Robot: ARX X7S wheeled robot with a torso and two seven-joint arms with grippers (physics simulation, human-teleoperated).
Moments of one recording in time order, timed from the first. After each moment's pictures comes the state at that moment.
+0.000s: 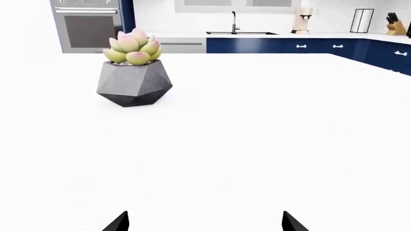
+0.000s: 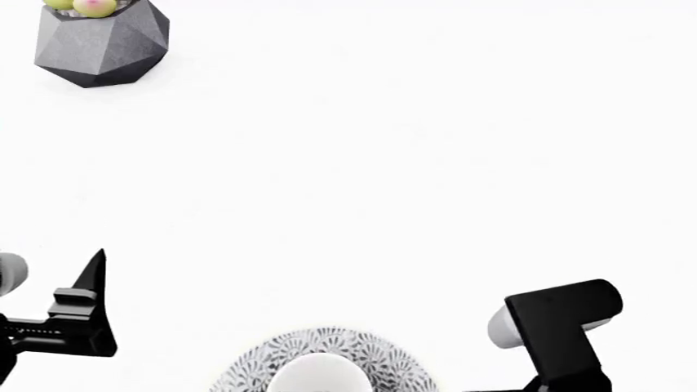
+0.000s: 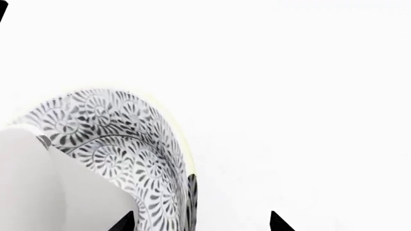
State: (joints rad) left arm -0.37 -0.55 0.09 0.54 -0.84 -0.82 -0.45; right arm 0.61 0.80 -0.16 -0.33 1.82 1.29 0.54
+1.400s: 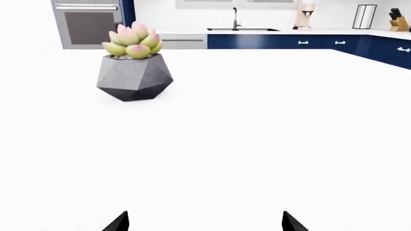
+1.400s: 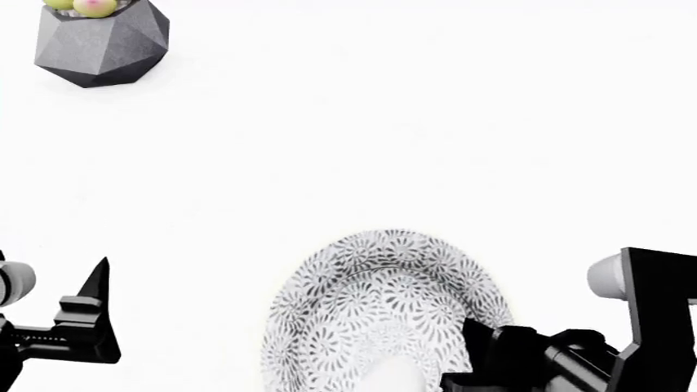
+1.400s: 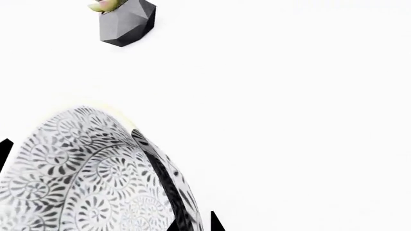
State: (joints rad) left arm -0.35 -0.55 0.11 0.51 -0.81 -0.77 -0.44; right arm 0.48 0.79 0.02 -0.34 1.73 1.04 0.50
